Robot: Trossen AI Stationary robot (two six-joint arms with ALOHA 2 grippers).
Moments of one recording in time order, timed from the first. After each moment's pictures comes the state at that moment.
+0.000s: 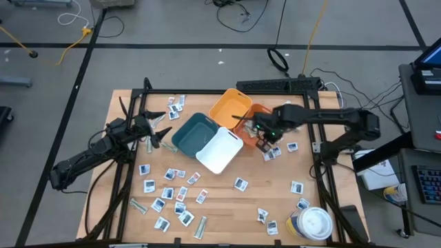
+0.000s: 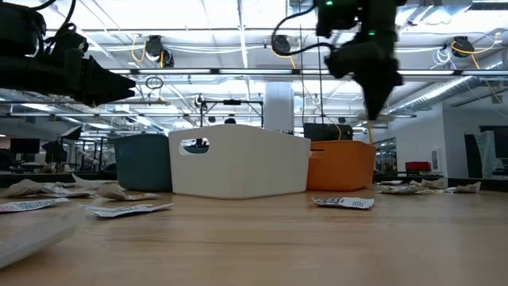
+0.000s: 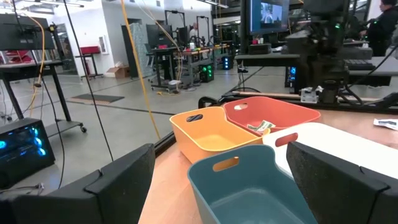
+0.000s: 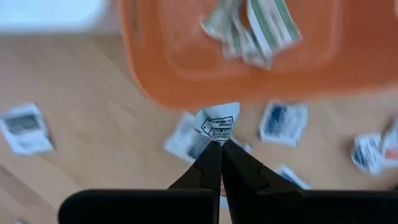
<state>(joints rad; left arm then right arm) 0.55 0.02 0.02 0.03 0.13 0.07 -0.19 1.50 1.22 -1.19 0.05 0.53</state>
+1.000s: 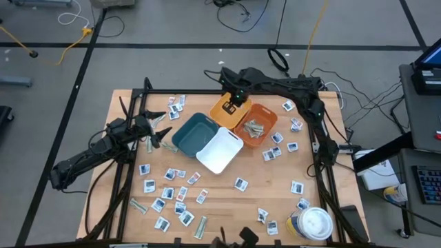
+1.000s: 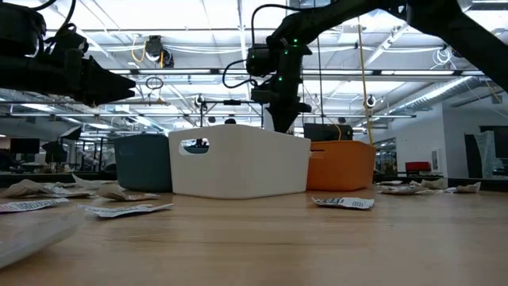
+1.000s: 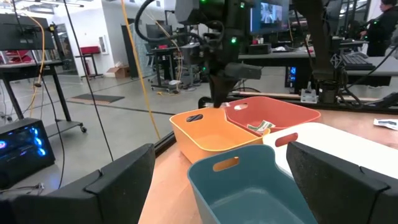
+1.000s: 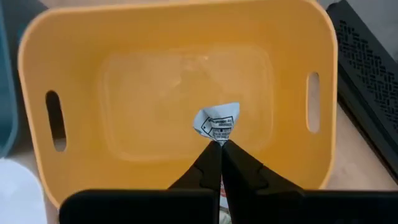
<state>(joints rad) 0.55 0.02 0.02 0.03 0.13 0.07 -0.51 2.16 2.02 -1.18 0.05 0.19</state>
